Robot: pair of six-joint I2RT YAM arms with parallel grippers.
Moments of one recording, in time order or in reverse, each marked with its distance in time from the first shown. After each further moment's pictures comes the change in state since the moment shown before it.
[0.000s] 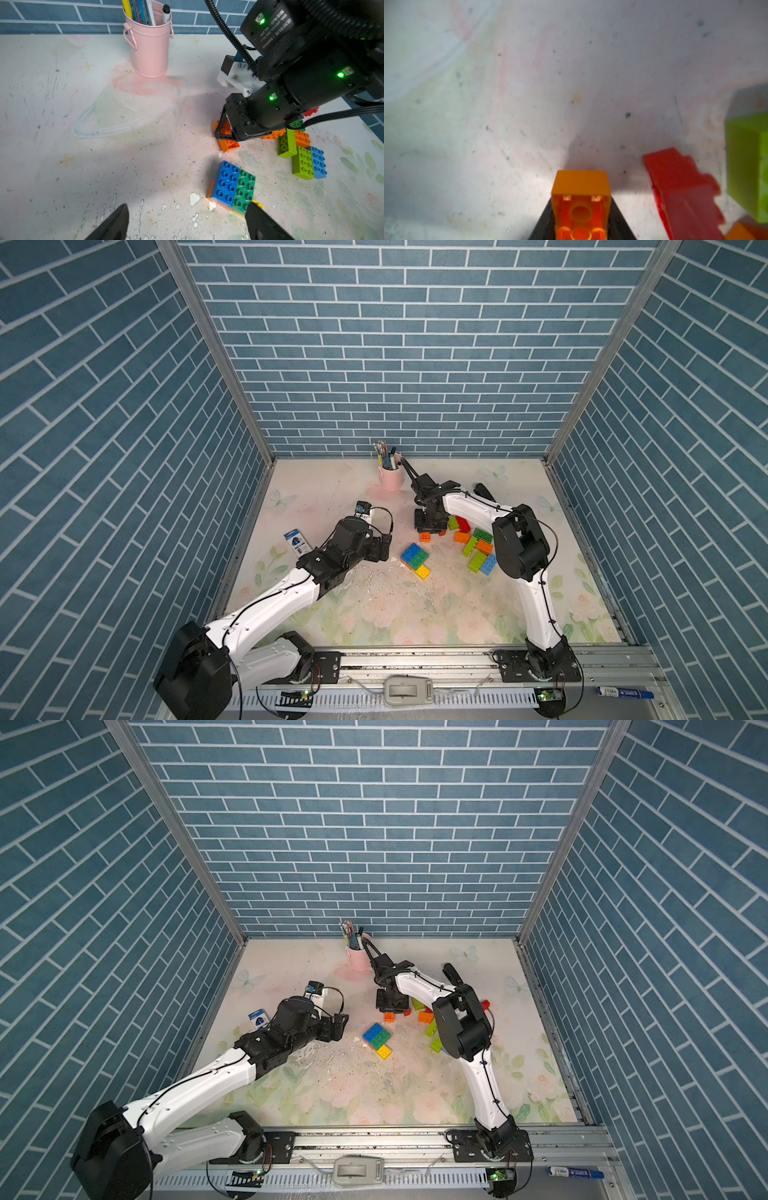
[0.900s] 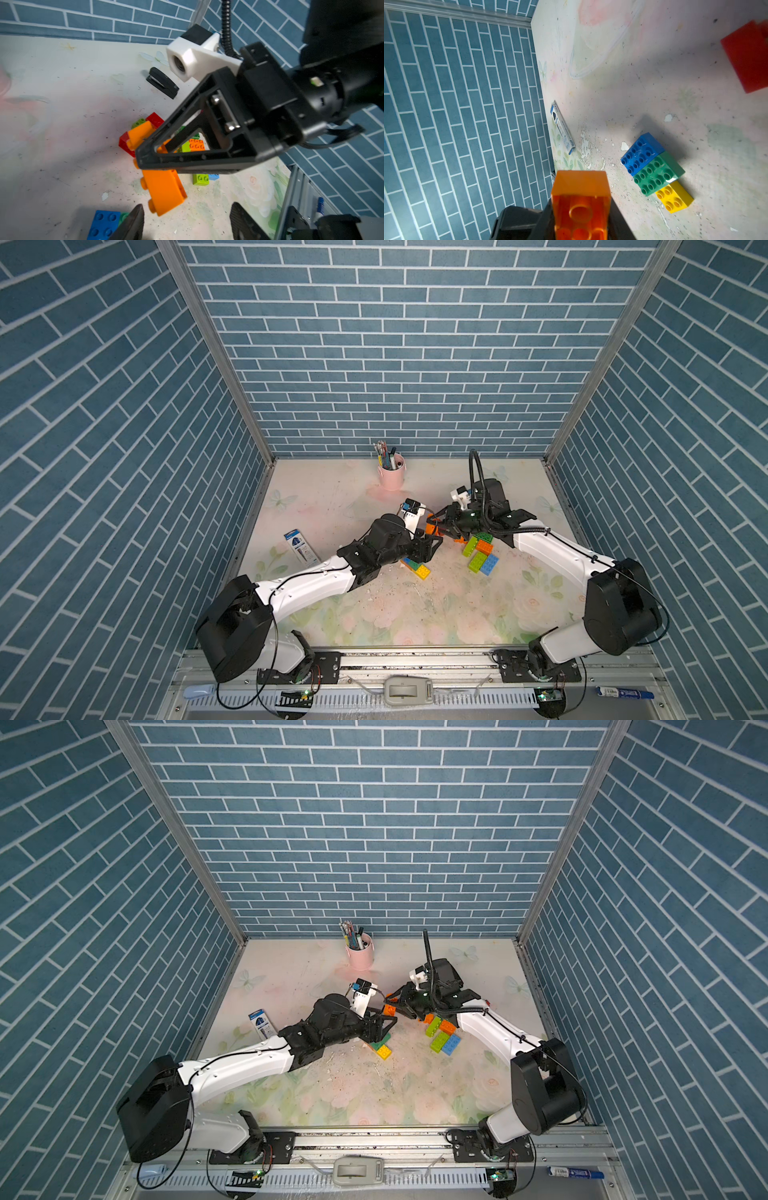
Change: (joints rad) left arm -0.200 0.308 0.126 0.361 0.224 -0.153; right arm -0.137 -0.652 -0.658 0.607 -0.533 0.425
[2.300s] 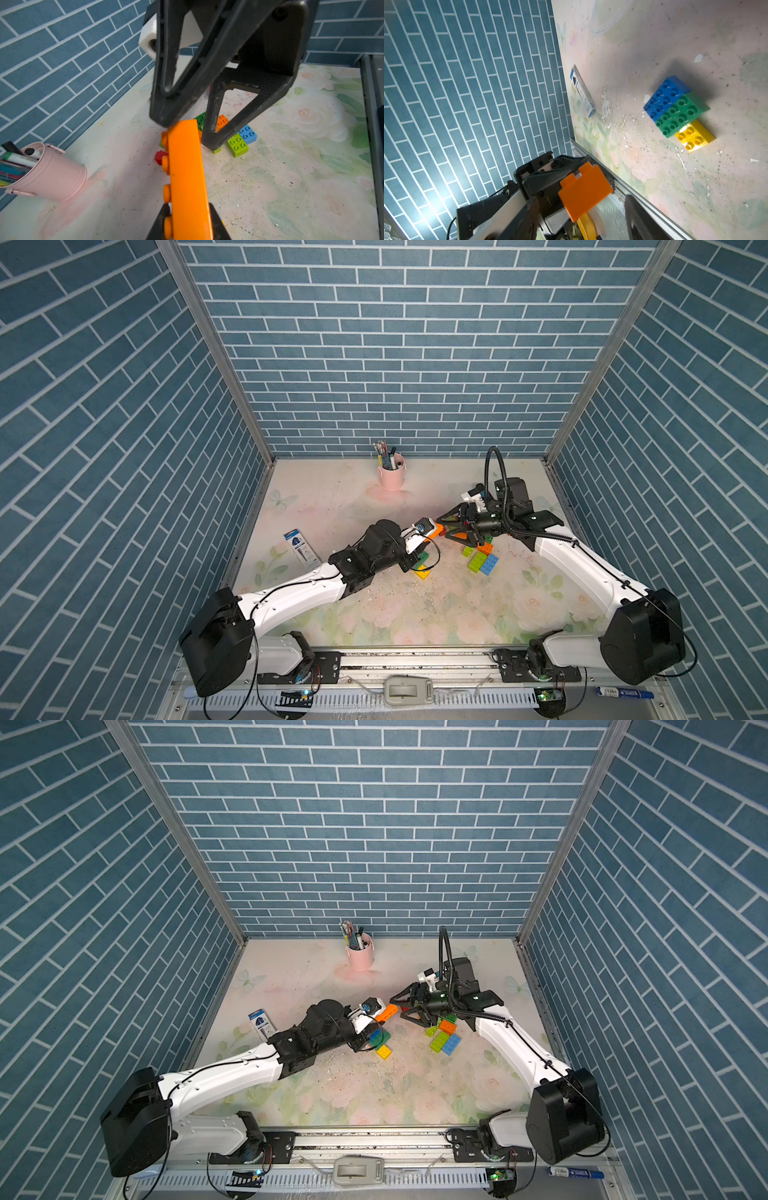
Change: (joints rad) left arm -0.035 -0.112 -0.045 -0.080 -0.012 0.735; right arm -0.079 -0.139 0.030 -0.270 -0.268 -0.097
